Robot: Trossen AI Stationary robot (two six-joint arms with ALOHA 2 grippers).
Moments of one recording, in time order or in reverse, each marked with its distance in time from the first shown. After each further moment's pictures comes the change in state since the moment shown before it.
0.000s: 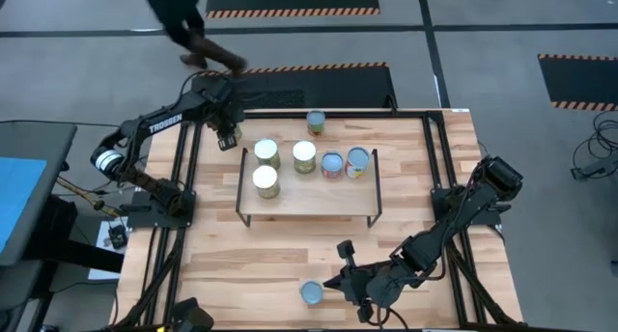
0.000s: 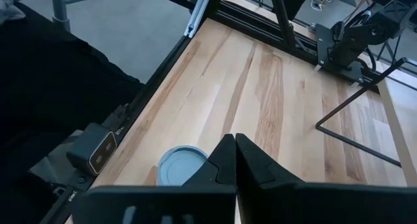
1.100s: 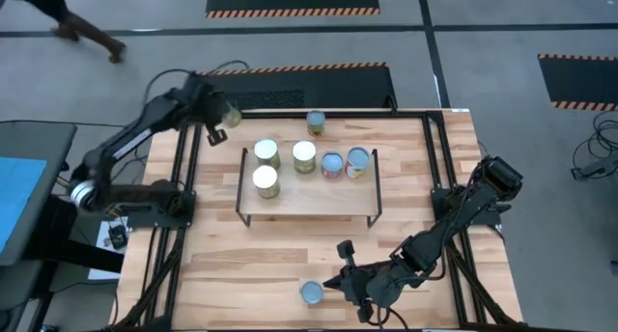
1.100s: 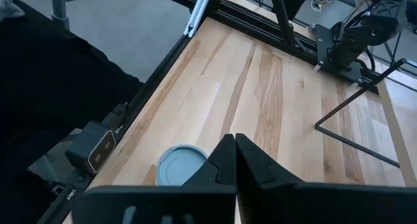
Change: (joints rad) left arm 0.005 -0.311 0.000 -0.016 0.036 -0.011; right arm 0.001 0.000 0.000 0.000 0.001 -0.007
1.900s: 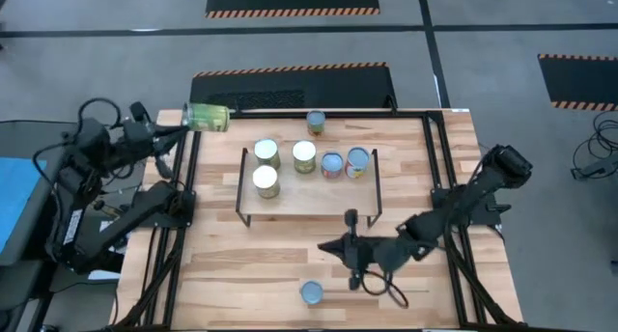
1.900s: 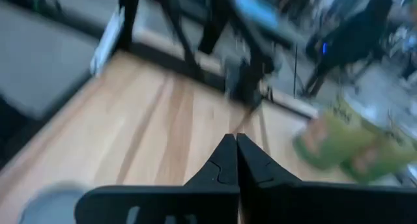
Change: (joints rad) left arm 0.027 -0.780 0.002 0.085 0.538 -0.350; right arm -0.096 -0.143 -0.167 0.236 0.176 -0.192
